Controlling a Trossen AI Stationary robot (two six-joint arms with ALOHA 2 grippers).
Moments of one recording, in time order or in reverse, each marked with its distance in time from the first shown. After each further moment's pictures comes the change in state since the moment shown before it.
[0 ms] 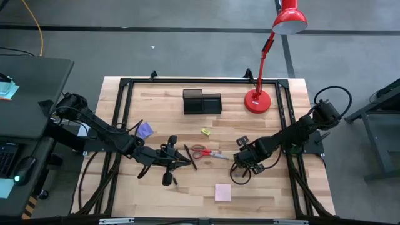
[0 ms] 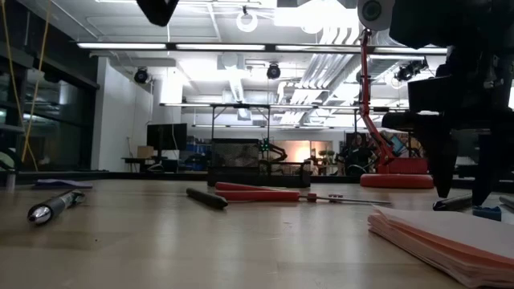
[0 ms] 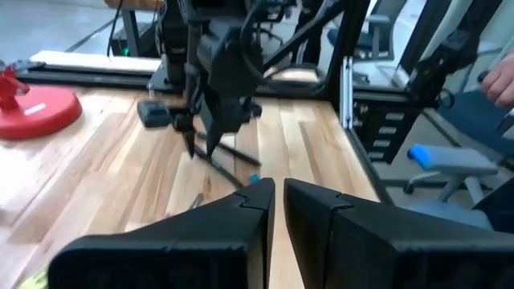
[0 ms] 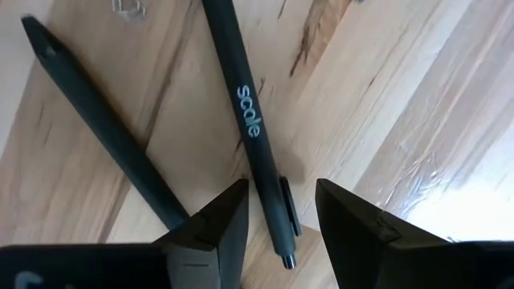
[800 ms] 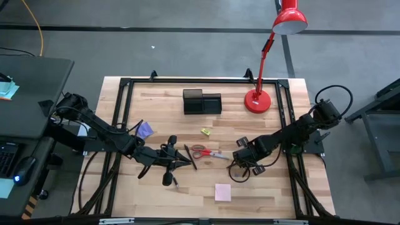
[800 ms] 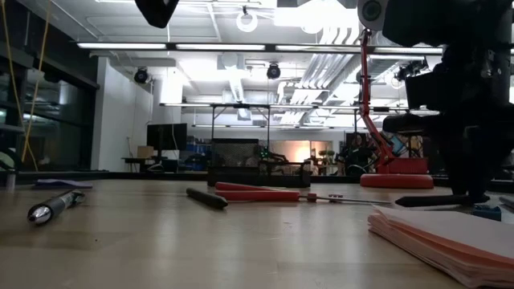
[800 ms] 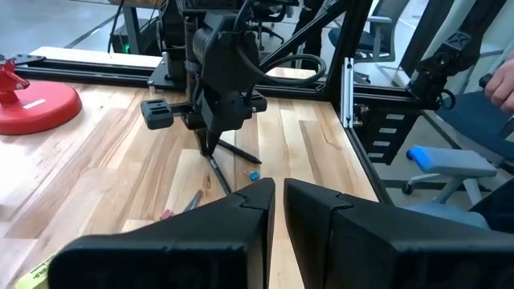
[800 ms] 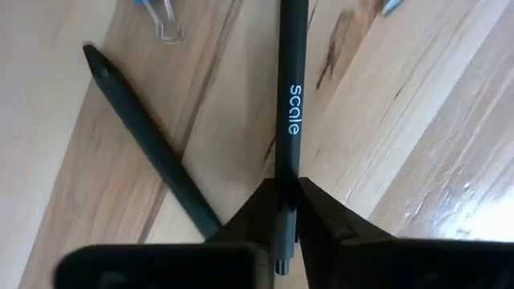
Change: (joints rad) left arm 0.000 0.000 0.000 0.001 -0.002 -0.017; right arm -0.028 -0.005 0.002 0.020 -0.105 0.004
